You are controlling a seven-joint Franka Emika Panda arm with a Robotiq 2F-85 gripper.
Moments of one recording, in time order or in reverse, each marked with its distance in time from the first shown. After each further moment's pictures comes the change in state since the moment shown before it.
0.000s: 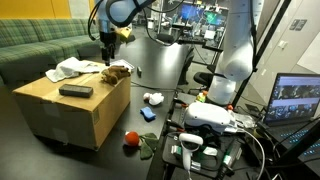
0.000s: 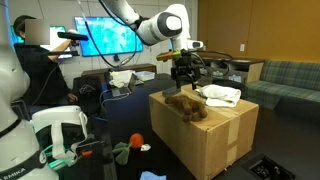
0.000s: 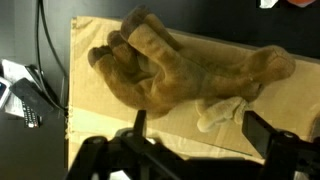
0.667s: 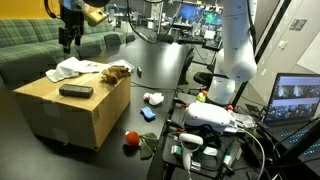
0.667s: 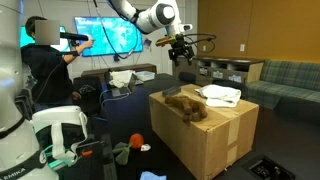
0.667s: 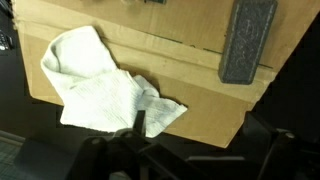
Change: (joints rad) arm 0.189 0.119 0.007 0.318 -0.006 -0.002 0.126
